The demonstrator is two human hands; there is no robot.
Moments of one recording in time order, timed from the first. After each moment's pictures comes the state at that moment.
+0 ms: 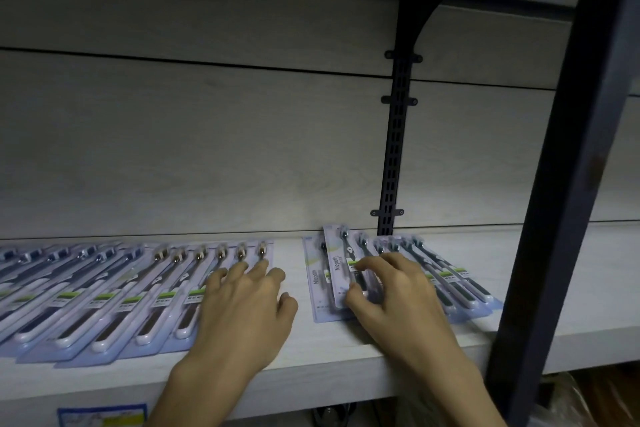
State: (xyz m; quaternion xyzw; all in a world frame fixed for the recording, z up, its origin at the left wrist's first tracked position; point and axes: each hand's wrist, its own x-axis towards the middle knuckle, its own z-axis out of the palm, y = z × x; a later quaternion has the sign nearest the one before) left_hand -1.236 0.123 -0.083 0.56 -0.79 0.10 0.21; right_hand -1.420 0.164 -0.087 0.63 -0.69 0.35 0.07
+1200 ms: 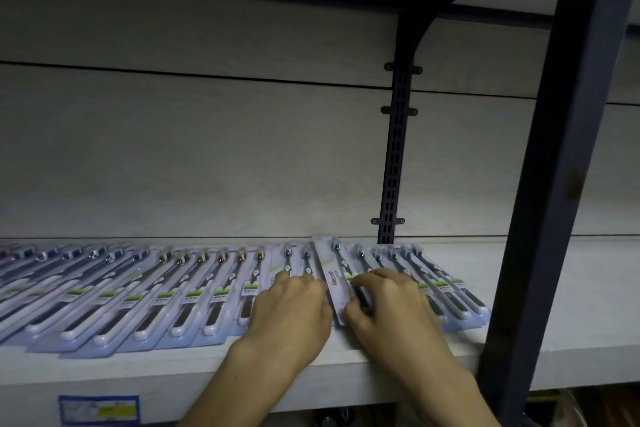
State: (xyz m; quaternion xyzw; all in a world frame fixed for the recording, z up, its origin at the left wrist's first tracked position) left_hand -1.288 0.134 -0.078 0.54 -0.82 0.06 0.17; right_hand -1.426 0.169 -0.083 0.66 -0.67 0.33 0.09
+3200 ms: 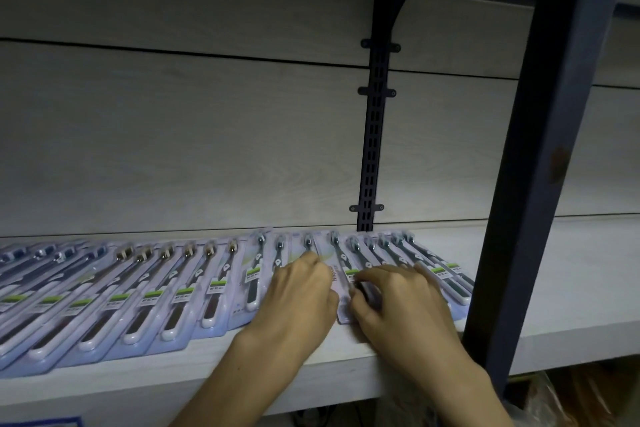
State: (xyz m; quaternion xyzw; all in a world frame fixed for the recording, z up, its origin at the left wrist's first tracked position) left_hand -1.329 0.121 -0.075 0.48 -0.85 0.00 0.22; right_hand -1.458 0.175 -0.084 0.65 -0.70 0.28 0.12
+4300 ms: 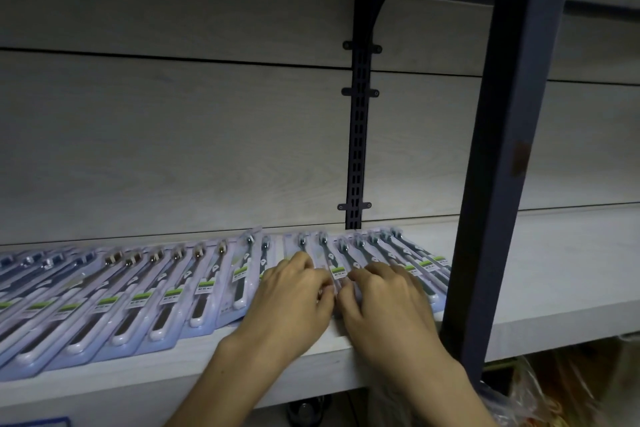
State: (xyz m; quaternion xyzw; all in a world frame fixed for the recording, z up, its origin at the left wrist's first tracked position) left_hand -1.329 0.118 -0.091 0.43 -0.86 0.01 0.26; right_hand -1.451 0.185 -0.087 0.63 -0.73 0.25 0.11
